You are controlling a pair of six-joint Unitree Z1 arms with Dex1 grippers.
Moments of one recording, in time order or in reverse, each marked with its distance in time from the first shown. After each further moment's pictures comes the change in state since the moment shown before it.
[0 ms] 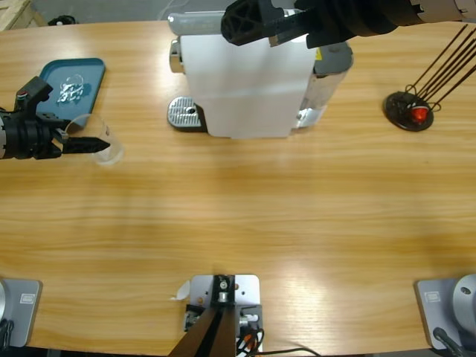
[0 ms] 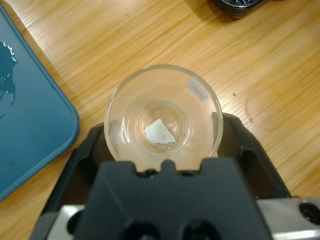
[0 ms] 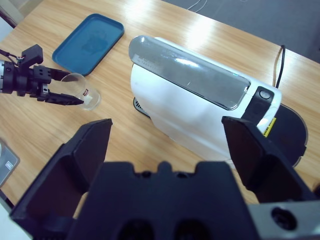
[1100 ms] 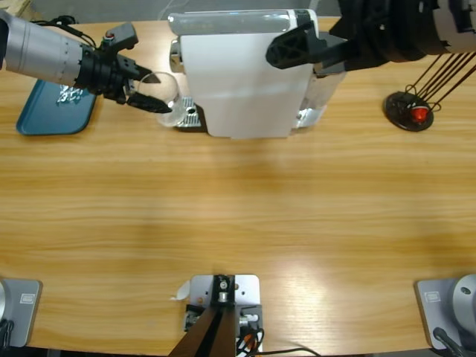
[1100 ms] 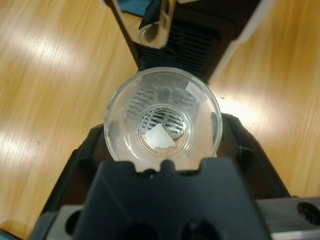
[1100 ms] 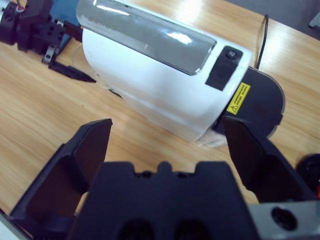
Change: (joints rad) arm 0 -0.091 0.355 -0.533 0.211 -0.278 0.448; arm 1 -0.084 -0.053 0.099 0.037 0.030 -0.005
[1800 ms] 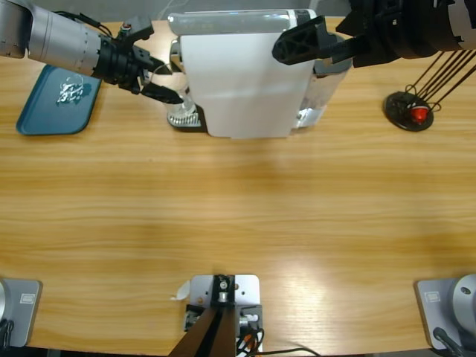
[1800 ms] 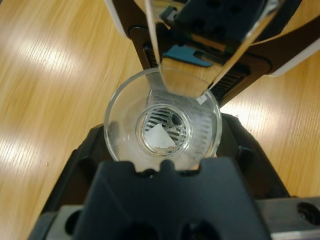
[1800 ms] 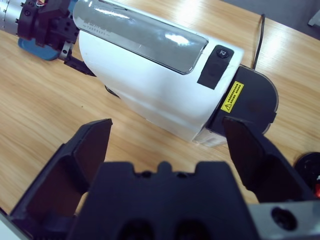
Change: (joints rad) arm 0 -0.018 0.071 -0.086 0.000 -0.009 0.000; arm 1 -0.018 -0.009 0.001 0.000 0.012 -0.004
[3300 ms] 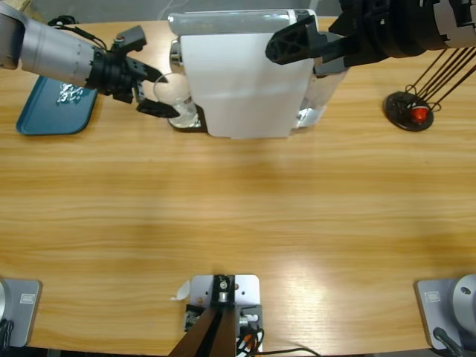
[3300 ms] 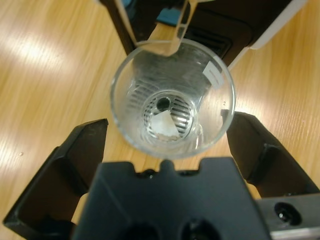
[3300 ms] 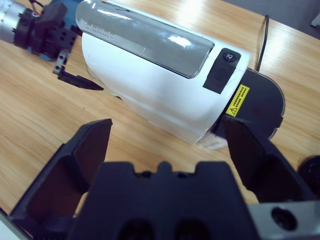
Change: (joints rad) arm 0 0.032 -0.020 0.064 0.000 -0.049 -0.005; arm 1 0.000 0.019 -0.006 -0.017 0.008 -0.002
